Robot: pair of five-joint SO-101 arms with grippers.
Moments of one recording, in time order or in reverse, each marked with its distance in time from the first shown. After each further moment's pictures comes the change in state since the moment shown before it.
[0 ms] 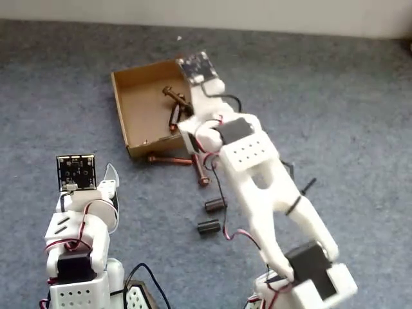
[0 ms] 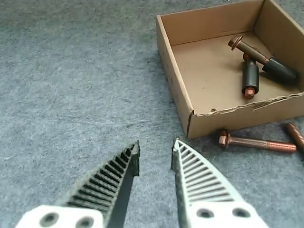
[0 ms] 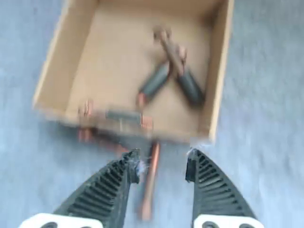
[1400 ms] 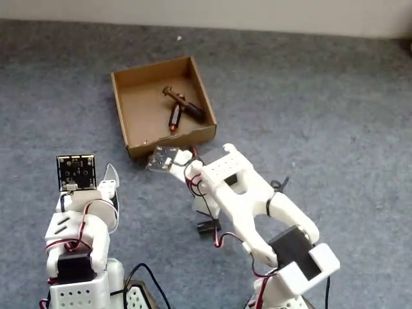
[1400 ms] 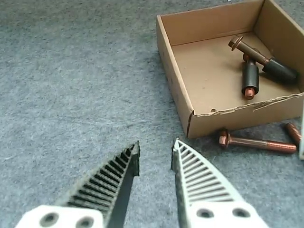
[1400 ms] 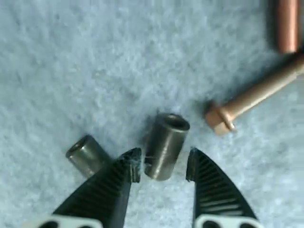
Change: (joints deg) left arm 0.0 0.0 0.0 0.0 0.0; right arm -5.3 11.5 15.9 4.3 38.5
